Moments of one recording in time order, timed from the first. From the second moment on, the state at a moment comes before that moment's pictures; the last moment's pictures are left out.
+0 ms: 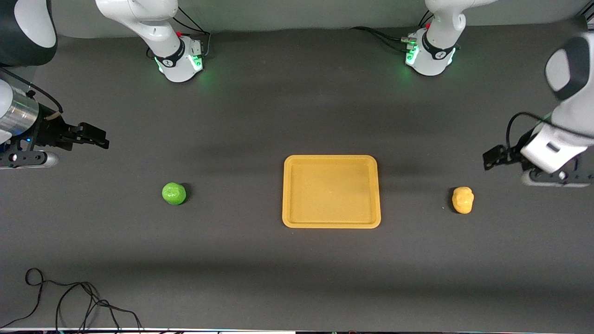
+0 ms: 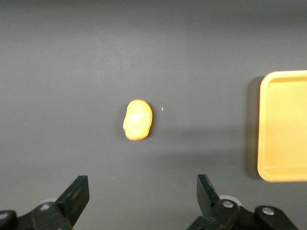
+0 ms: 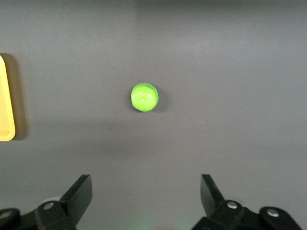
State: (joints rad) left arm 0.21 0.11 -0.23 -1.85 0.02 1.98 0.01; right arm -0.04 0.05 0.07 -1.63 0.01 1.59 0.03
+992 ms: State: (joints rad) left arm 0.23 0.54 -0.22 -1.96 0.17 2.44 0.01; right arm -0.03 0.11 0.07 -1.63 0.01 1.60 0.03
